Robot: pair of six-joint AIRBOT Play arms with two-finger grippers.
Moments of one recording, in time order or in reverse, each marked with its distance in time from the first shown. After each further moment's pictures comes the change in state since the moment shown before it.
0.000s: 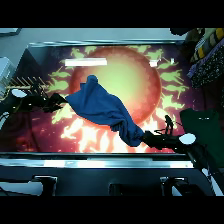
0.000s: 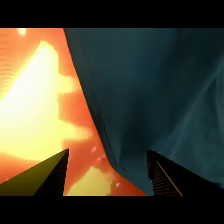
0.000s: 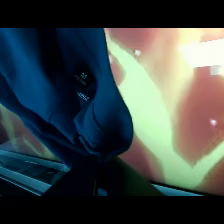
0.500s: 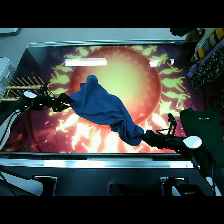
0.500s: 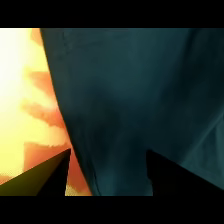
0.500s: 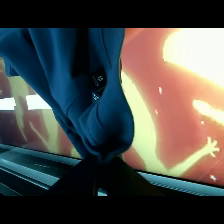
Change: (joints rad) left arm -0.037 -0.166 0.053 -0.101 0.079 0.079; right arm 0.000 0.126 0.000 0.006 0.028 0.047
